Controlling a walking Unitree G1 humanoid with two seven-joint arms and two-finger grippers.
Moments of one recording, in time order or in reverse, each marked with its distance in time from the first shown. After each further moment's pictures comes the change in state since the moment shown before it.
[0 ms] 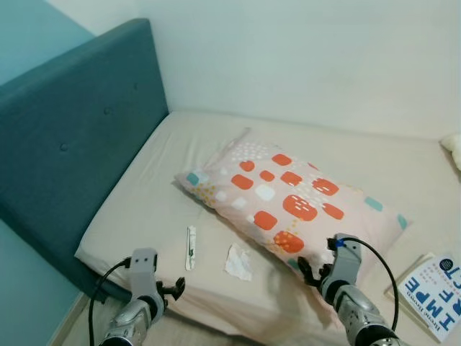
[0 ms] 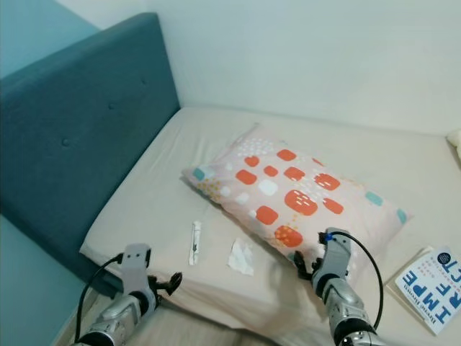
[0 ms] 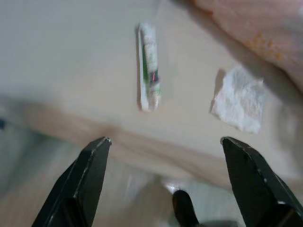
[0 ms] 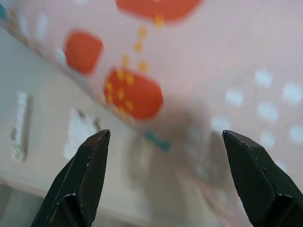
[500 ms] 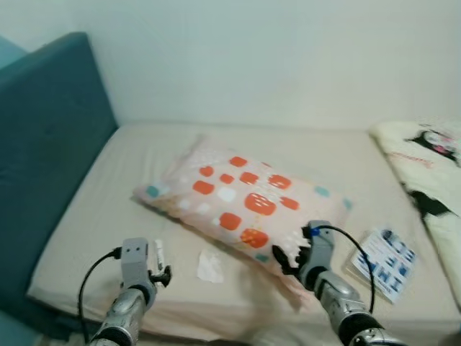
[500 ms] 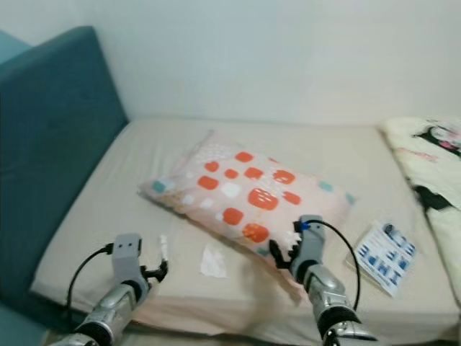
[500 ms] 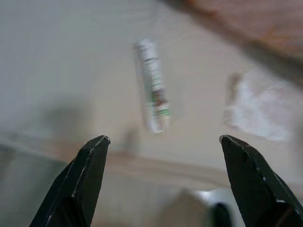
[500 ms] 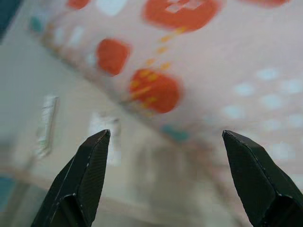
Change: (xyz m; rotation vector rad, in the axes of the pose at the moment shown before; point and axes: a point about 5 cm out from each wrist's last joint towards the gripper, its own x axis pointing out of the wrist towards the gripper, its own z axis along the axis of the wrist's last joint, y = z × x) left arm -0.001 0.024 0.012 0.050 -0.017 0.239; right arm 0.009 0.055 0.000 -0.101 0.001 0.279
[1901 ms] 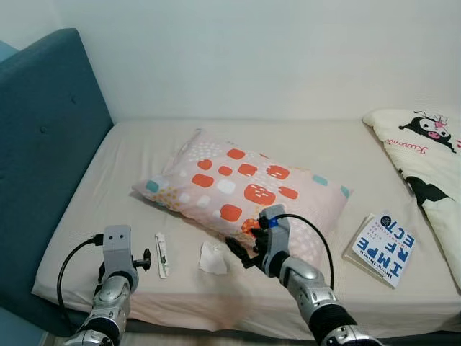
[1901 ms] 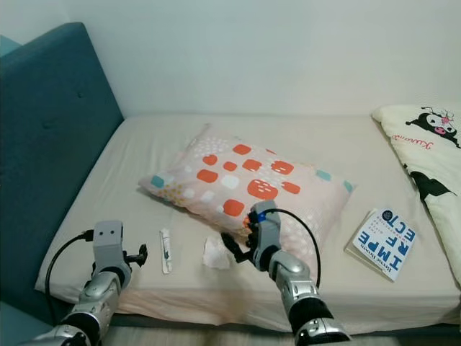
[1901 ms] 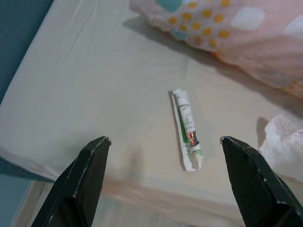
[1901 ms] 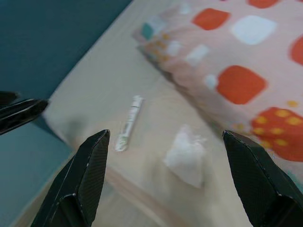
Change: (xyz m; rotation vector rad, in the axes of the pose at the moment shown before) left arm 0.004 0.016 0.034 0.045 -0.174 0.096; right arm 0.019 0.067 0.020 -0.109 -0.059 0.308
